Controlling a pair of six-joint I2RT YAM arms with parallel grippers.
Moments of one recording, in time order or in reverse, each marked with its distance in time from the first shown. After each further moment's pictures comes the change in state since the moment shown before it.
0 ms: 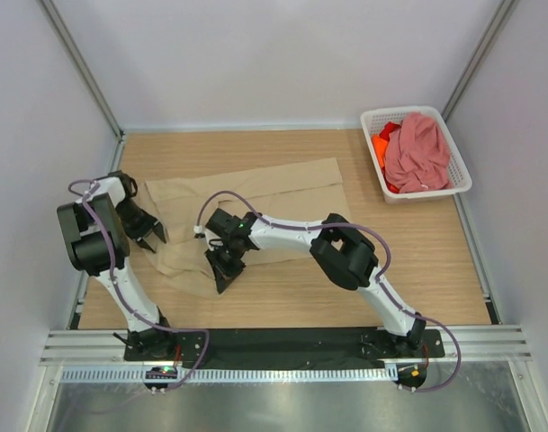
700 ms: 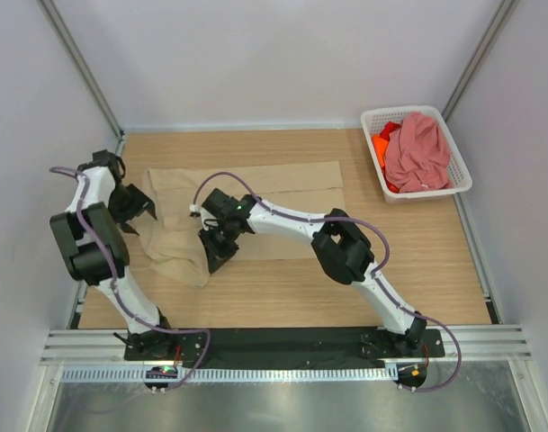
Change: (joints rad) left arm 0.010 -0.030 0.169 -0.030 -0.045 0.032; right arm -0.049 0.060 0.195 -0.085 0.006 0.003
